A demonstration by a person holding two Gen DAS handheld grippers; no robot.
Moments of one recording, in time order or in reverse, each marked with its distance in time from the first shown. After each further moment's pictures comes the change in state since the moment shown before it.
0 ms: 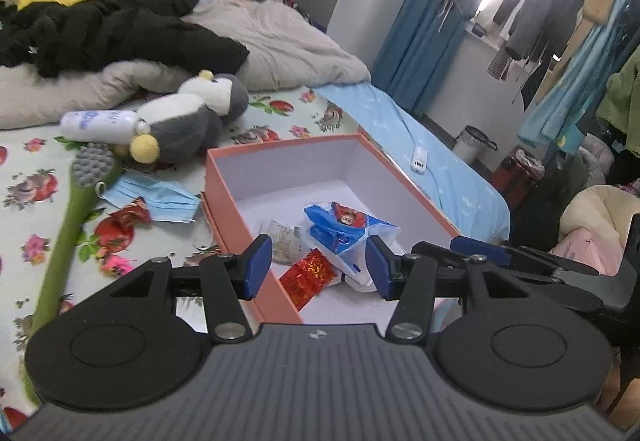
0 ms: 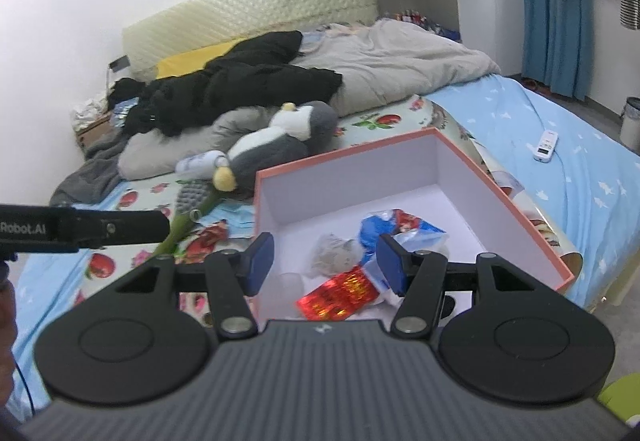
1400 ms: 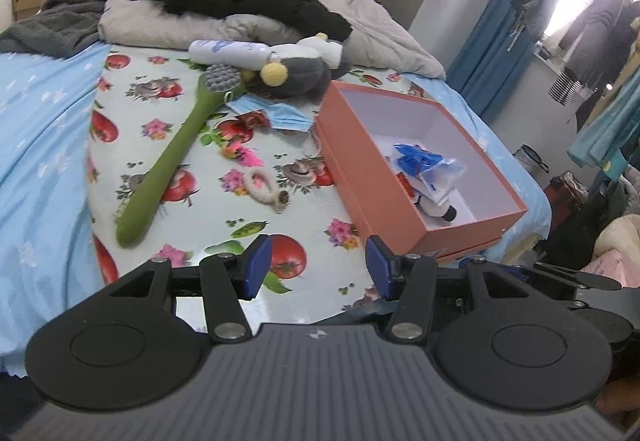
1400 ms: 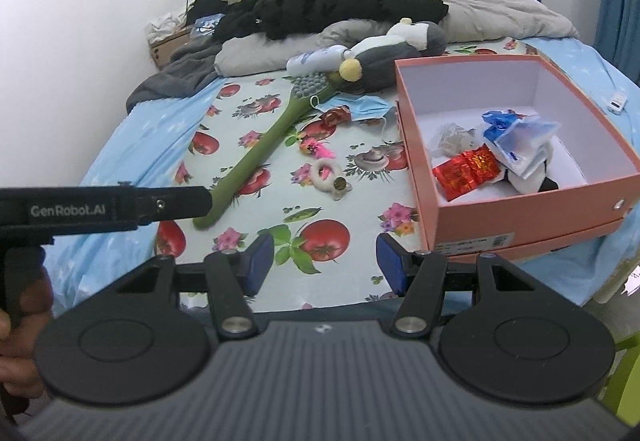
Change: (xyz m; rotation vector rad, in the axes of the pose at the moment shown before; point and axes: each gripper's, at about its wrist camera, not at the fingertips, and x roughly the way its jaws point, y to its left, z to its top) left arm -0.125 0.066 -0.139 -0.180 0.008 0.176; right arm -0.062 0.121 -0.102 -0.137 0.191 0.168
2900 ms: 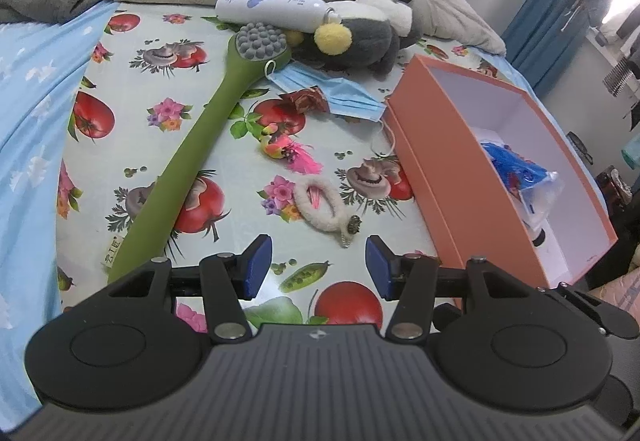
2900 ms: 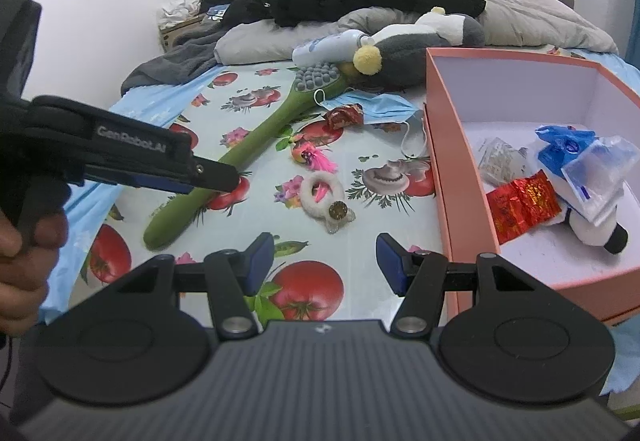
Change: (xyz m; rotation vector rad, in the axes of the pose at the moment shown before) left arm 0.157 0.059 0.060 -0.046 0.128 0.101; right arm 0.126 -0.017 0.012 -0.084 -0.017 0.040
